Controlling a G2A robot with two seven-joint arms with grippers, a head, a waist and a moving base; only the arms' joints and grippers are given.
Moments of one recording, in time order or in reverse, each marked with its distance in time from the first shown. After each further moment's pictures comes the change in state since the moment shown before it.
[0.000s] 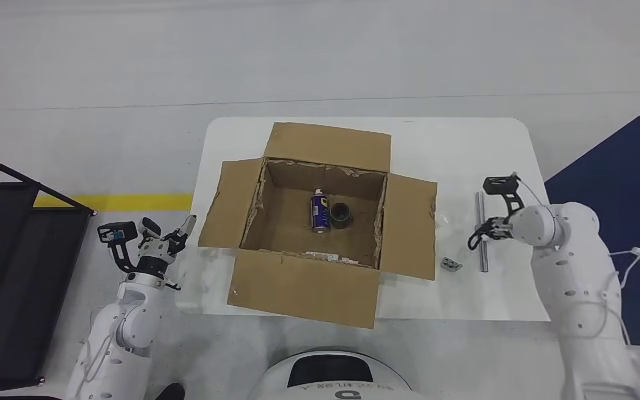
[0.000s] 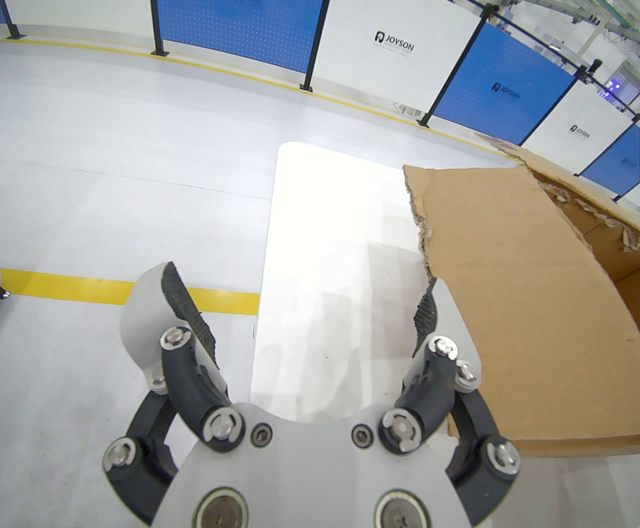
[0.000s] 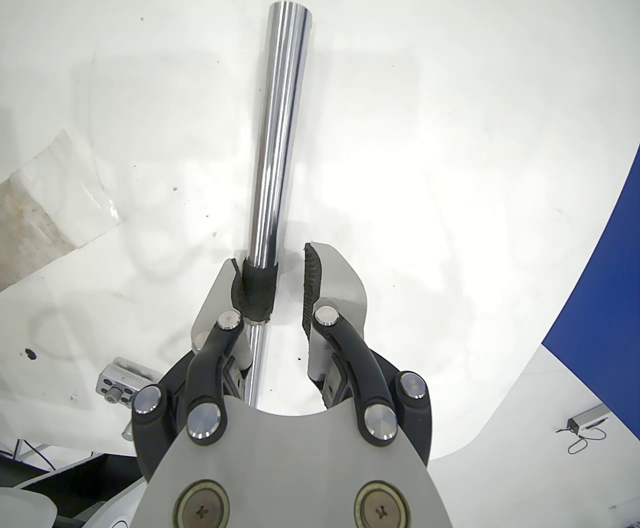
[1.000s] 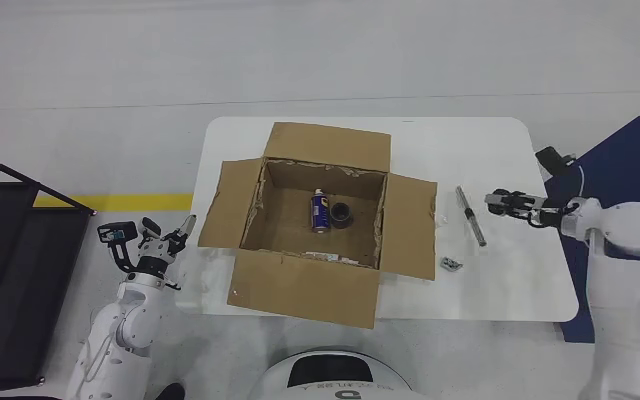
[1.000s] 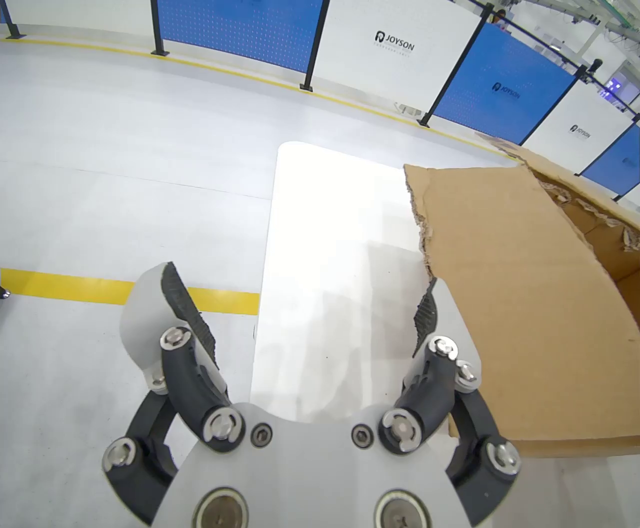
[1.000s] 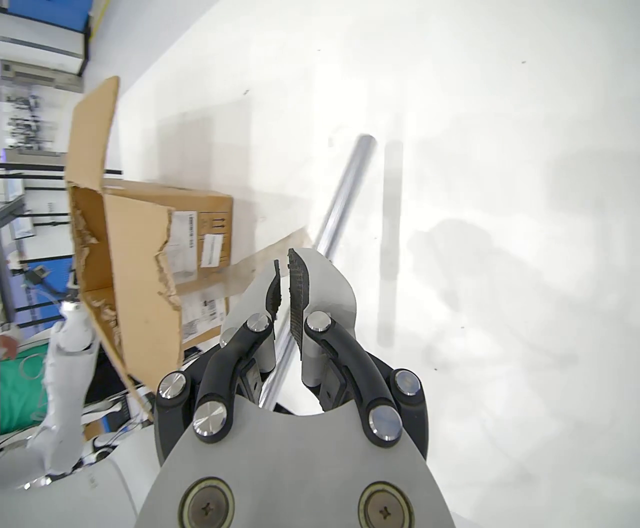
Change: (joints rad) left arm 0.000 0.000 0.000 0.000 0.000 0.000 0.000; right arm -0.041 0.024 0.324 -0.030 0.790 -0.082 0.099
